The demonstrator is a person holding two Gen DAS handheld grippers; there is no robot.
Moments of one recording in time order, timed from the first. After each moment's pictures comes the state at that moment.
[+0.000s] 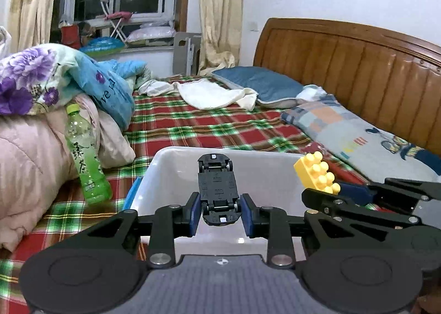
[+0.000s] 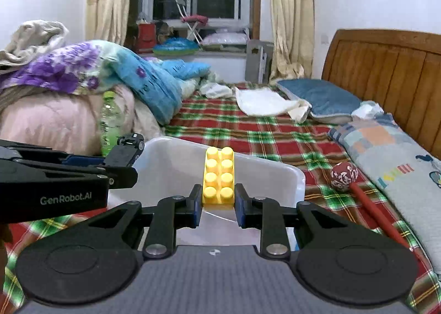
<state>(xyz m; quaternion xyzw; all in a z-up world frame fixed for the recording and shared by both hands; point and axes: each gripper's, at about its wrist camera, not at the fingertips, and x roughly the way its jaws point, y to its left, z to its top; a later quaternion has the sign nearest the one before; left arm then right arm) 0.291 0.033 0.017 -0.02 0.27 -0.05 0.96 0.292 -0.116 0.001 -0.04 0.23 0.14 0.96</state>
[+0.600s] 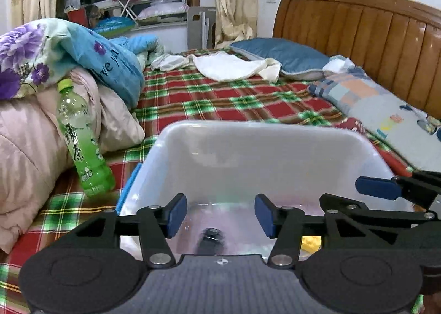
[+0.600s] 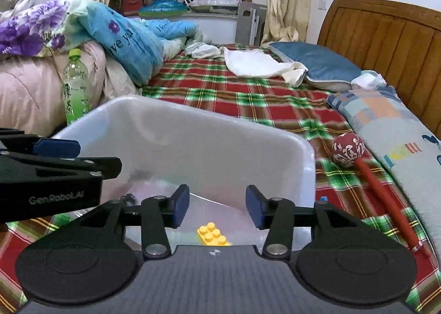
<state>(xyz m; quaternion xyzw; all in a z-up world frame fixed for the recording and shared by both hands) 0.338 0.032 -0.020 0.00 0.31 -0.02 0.95 0.343 -0.115 -0.036 -0.06 0.30 0.12 0.94</state>
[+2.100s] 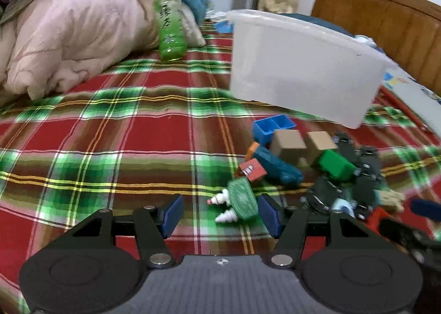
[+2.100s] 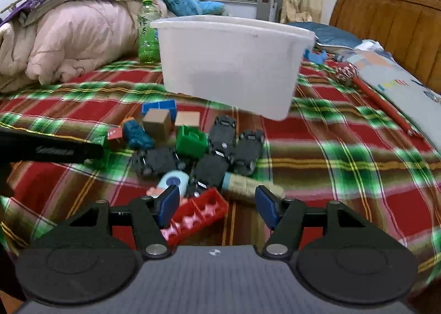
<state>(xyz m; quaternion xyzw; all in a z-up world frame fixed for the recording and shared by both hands) 0.131 0.084 -0.132 -0.07 0.36 0.05 0.93 0.125 -0.122 -0.121 -0.07 0.32 0.15 0.93</state>
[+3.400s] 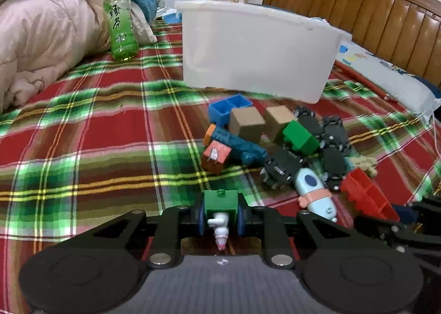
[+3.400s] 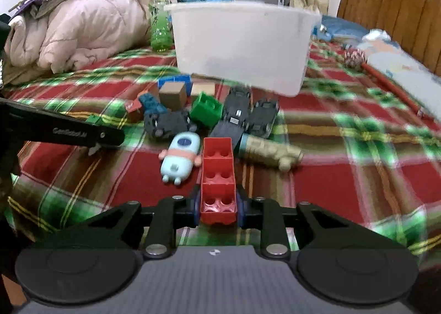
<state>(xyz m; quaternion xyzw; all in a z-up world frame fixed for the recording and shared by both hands) 0.120 0.077 -0.133 -0.03 0.37 -0.06 0.93 0.107 -0.124 -0.140 -0.06 0.32 0.17 0.93</state>
